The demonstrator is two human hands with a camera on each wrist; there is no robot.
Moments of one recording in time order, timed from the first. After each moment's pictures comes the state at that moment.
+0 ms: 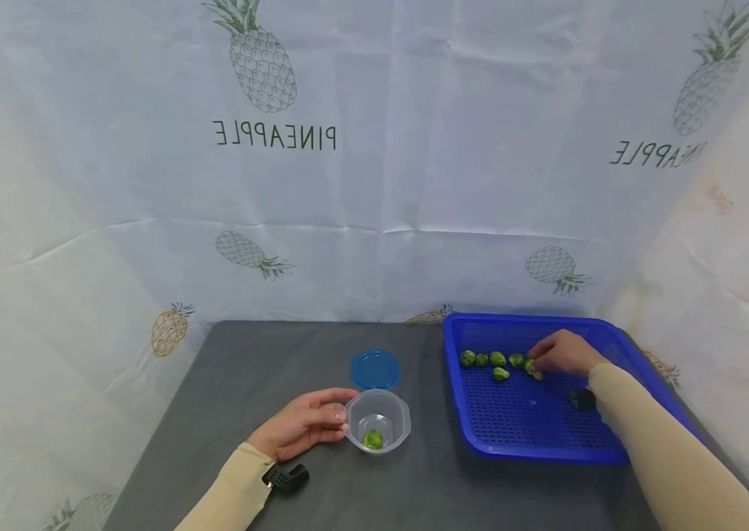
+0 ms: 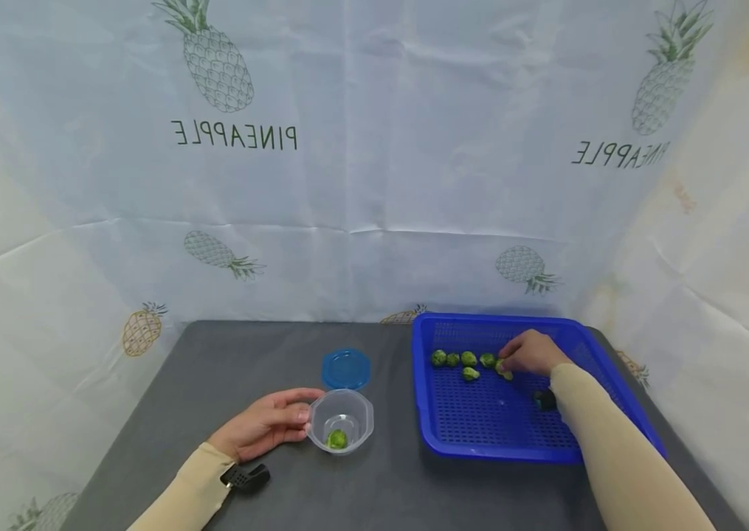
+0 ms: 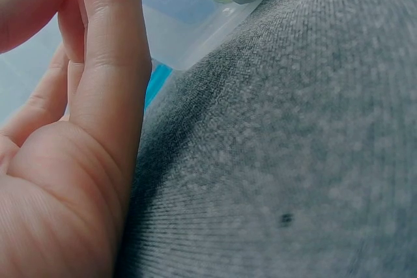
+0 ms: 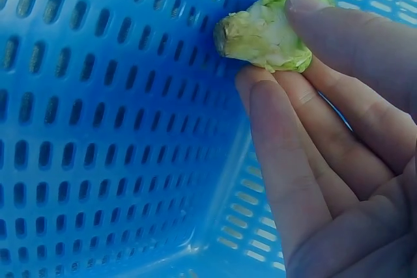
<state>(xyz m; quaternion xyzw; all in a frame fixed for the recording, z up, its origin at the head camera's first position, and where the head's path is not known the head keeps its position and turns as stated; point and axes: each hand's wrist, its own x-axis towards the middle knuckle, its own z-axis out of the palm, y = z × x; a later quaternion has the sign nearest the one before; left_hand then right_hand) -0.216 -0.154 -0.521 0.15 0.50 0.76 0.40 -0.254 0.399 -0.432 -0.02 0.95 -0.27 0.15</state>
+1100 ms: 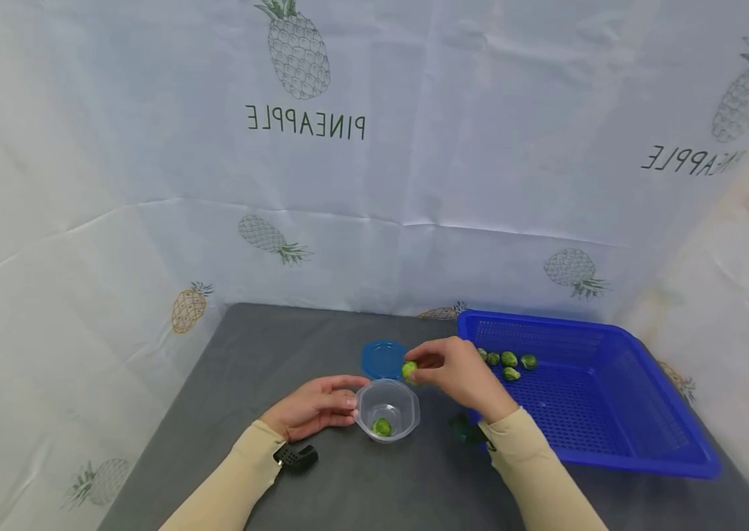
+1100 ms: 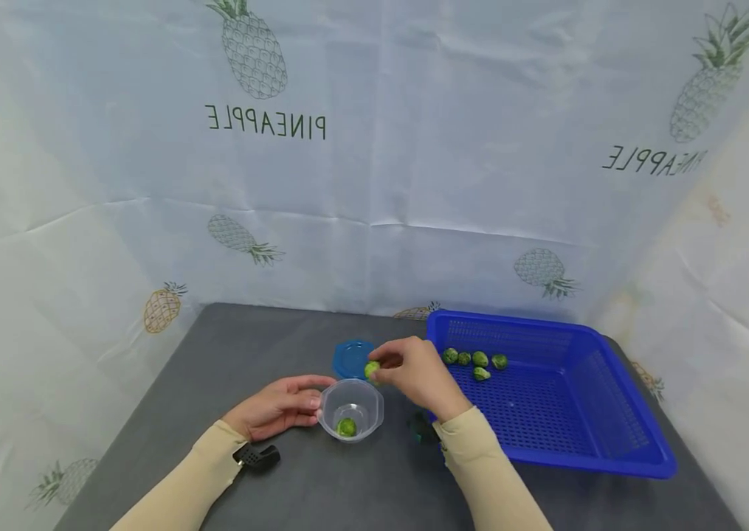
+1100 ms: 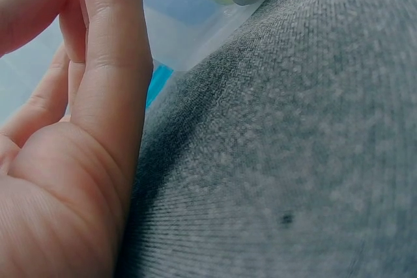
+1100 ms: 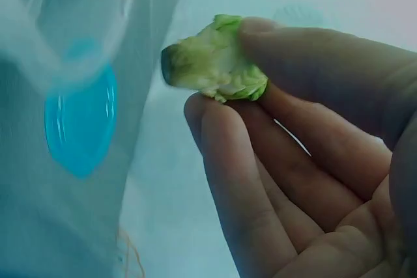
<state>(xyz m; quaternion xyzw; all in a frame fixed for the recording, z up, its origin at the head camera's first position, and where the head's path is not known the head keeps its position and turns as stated) -0.217 -0.159 -0.523 0.16 0.50 0.76 0.39 -0.186 0.151 -0.387 -0.14 0.91 -0.39 0.06</state>
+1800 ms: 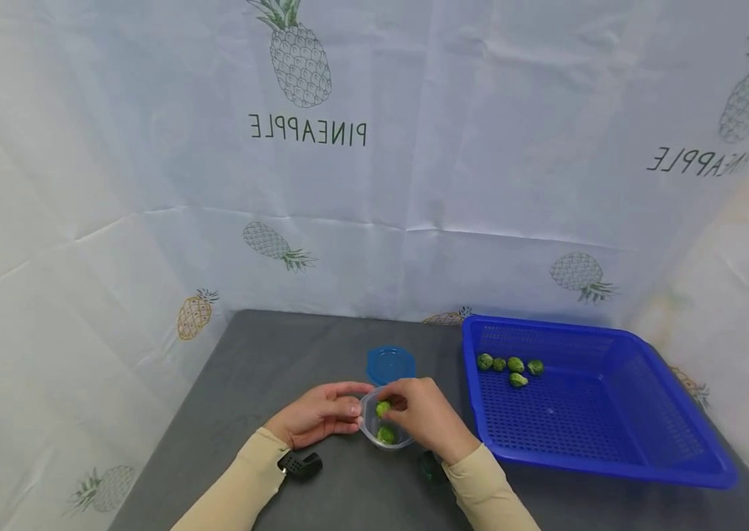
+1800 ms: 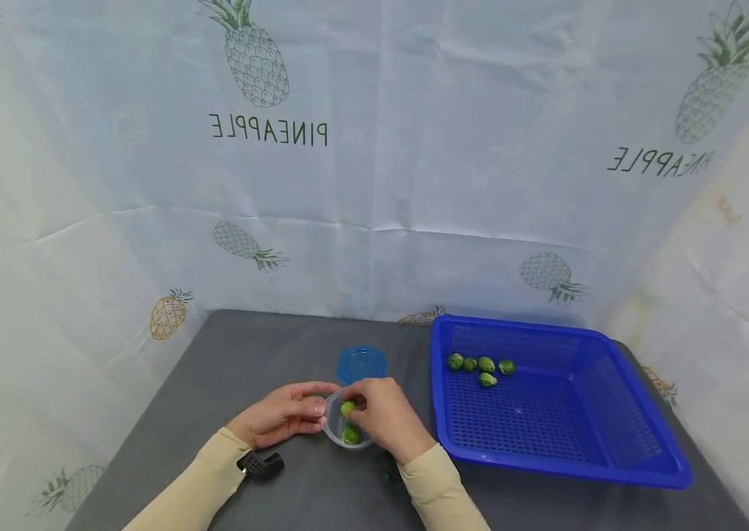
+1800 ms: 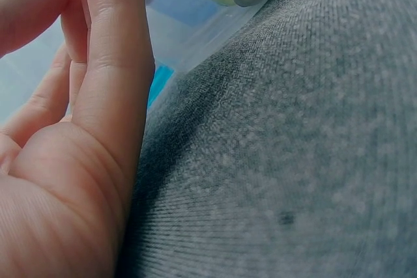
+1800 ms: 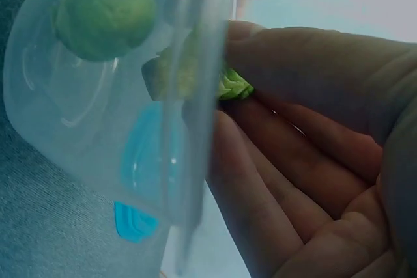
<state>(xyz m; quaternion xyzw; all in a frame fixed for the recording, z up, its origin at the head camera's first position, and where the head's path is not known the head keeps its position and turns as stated) -0.216 -0.158 -0.522 0.15 0.50 0.76 0.39 -0.173 0.099 -0.444 -0.21 0.91 -0.36 0.05</state>
